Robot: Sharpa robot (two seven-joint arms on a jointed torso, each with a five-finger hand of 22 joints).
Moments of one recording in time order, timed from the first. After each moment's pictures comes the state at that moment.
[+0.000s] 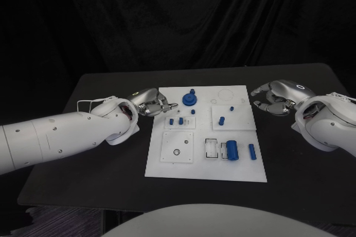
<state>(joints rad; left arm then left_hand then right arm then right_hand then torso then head) 1.25 -0.79 -0.21 1.49 -1.22 -0.43 -0.07 1.12 0.17 -0.21 0.29 0.32 0.92 0.02 0.50 1.31 1.47 -0.04 1.57 1.31 1.46 -0.08 1.57 1.31 0.06 1.43 0.03 1.33 1.31 1.32 -1.10 -0.25 1.67 -1.50 -0.44 -0.26 1.42 -0.05 0.31 0.18 0.44 0.76 0.12 0.09 0.21 1.47 0.02 1.57 1.31 1.47 -0.05 1.54 1.31 0.04 1.46 0.06 1.35 1.31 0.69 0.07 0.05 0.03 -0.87</state>
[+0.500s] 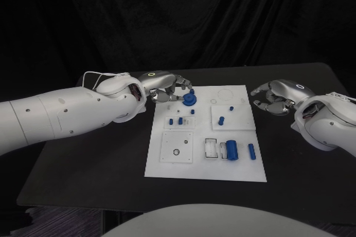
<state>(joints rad) 1.35 -0.69 -0.21 1.37 -1.42 -0.30 0.19 1.60 0.07 0.07 0.24 0.13 0.55 -0.01 0.07 0.61 0.44 0.06 0.42 0.64 0.83 0.01 0.96 0.82 0.15 0.96 0.13 0.75 1.31 1.32 -1.10 -0.25 1.67 -1.50 -0.45 -0.25 1.42 -0.05 0.31 0.18 0.45 0.77 0.12 0.09 0.21 1.47 0.02 1.57 1.31 1.47 -0.05 1.54 1.31 0.04 1.46 0.06 1.35 1.31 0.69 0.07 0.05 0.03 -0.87</state>
